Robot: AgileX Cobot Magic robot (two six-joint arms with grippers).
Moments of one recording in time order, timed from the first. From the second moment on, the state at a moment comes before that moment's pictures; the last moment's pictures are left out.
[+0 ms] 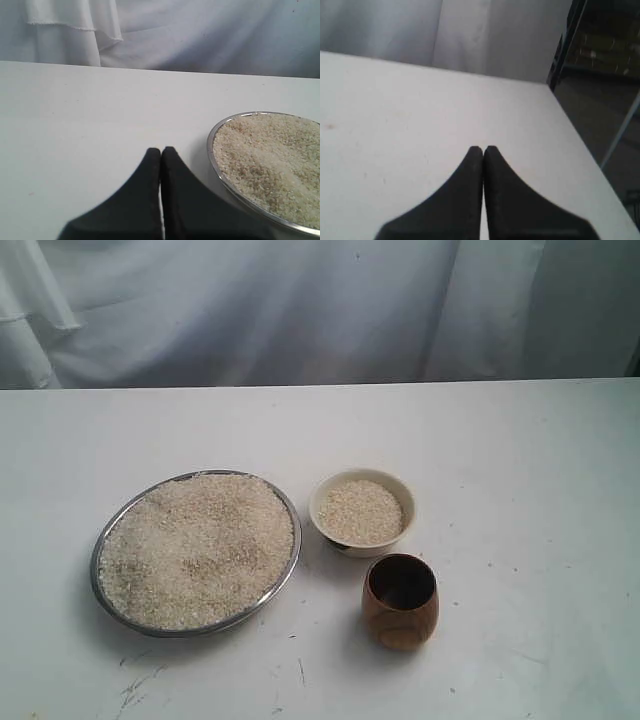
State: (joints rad) left arm 0.03 0.00 0.00 -0.01 0.33 -0.02; right arm 0.06 0.00 0.00 -0.19 0.28 -0.01
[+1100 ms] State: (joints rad) left arm 0.03 0.00 0.00 -0.01 0.33 -0.02; right arm 0.19 0.87 -0.47 0.11 -0.28 -0.05
